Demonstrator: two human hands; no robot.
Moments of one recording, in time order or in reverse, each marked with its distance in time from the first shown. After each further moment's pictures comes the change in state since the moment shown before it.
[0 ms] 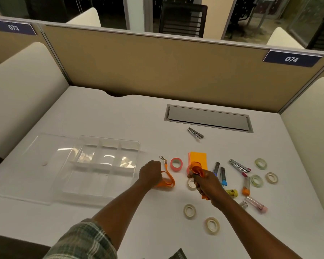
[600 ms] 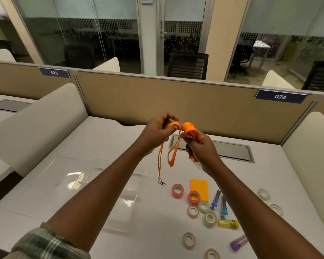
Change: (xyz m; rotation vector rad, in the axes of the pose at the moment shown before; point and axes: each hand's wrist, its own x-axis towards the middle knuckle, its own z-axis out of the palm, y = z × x) left_hand -0.023 0.086 -0.259 -0.934 0.269 0.370; right_hand -0.031 -0.185 -0.022 0.131 -0.024 -0.608
